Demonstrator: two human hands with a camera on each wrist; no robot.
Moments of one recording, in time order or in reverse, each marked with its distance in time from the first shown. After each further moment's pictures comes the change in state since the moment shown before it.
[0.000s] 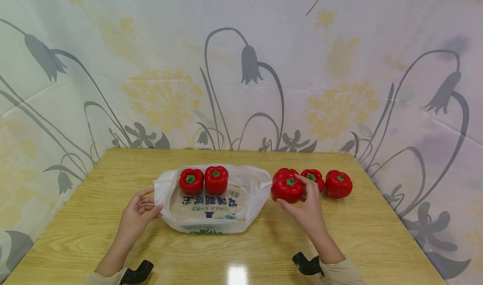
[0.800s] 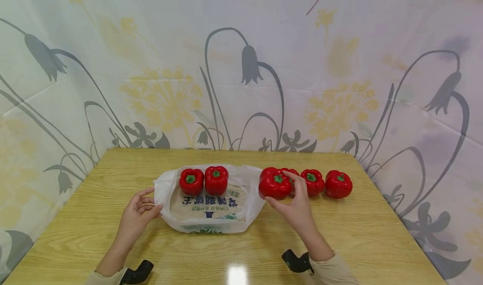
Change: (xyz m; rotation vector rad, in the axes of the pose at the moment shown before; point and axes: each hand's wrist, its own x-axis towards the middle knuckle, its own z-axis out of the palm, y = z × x) left_hand 0.000 0.000 0.000 -0.003 -0.004 0.022; right_hand 0.006 -0.019 0.017 0.090 -0.041 -0.003
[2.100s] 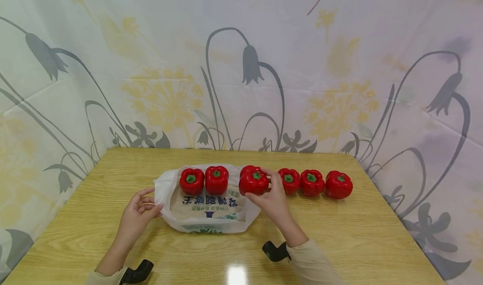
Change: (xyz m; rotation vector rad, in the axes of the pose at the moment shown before) left_hand 0.000 0.000 0.000 0.000 0.004 -0.019; right_hand 0.019 -0.005 0.047 0.088 -0.120 0.115
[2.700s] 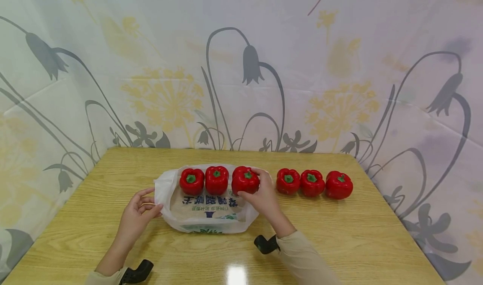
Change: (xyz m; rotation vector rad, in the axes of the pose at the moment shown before) left_hand 0.000 0.000 0.000 -0.002 0.004 -0.002; right_hand 0.016 0.007 0.022 -0.054 -0.072 0.030
